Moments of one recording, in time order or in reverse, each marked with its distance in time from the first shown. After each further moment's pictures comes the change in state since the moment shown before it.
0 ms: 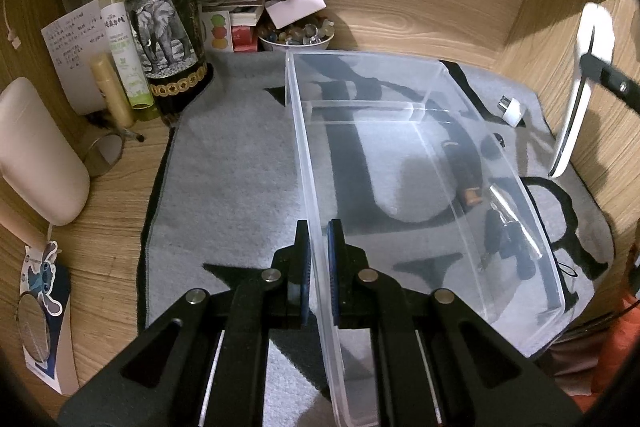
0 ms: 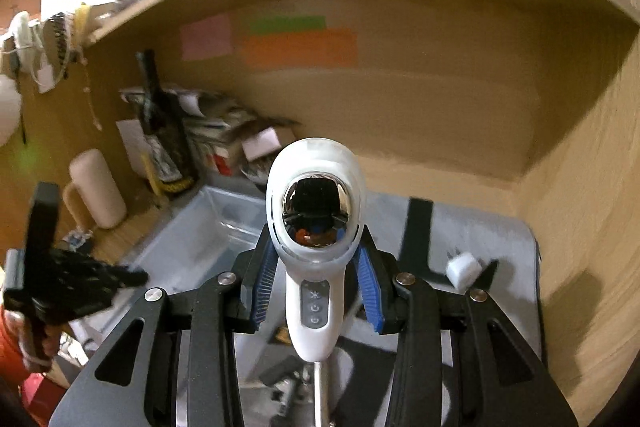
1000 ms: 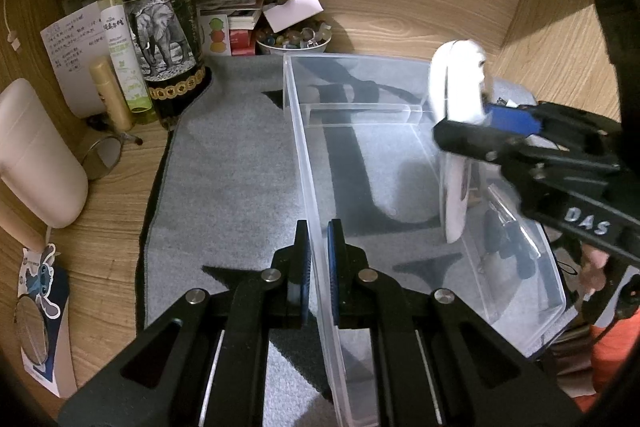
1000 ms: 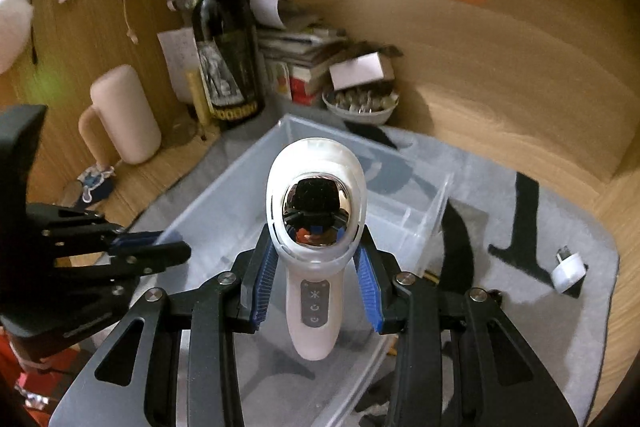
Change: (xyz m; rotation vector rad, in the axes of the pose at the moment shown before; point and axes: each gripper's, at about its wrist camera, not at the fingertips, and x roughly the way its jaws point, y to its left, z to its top) left arm -0.001 -0.001 0.000 0.007 -0.018 -0.012; right arm 0.095 0.073 -0.025 -0.127 0.244 0.144
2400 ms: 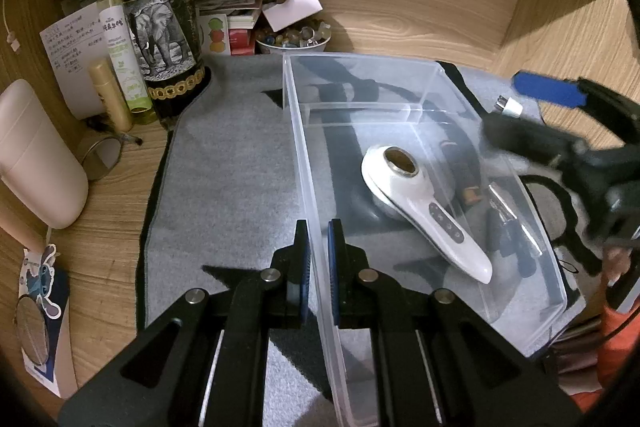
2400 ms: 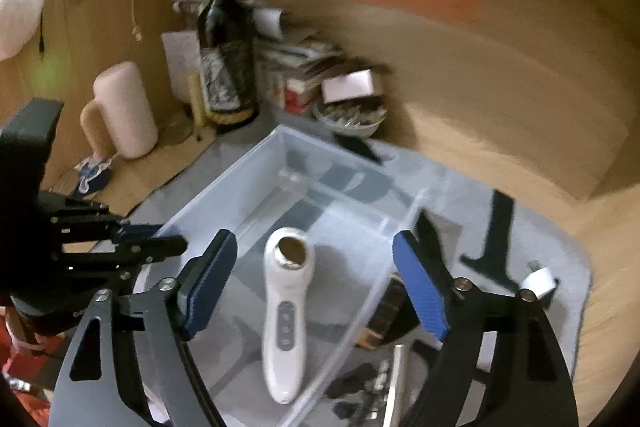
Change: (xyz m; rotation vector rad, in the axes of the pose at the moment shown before) left arm 0.004 0.003 -0.002 0.005 0.004 -0.003; right arm -0.039 0.000 0.005 -0.061 -0.053 -0.105
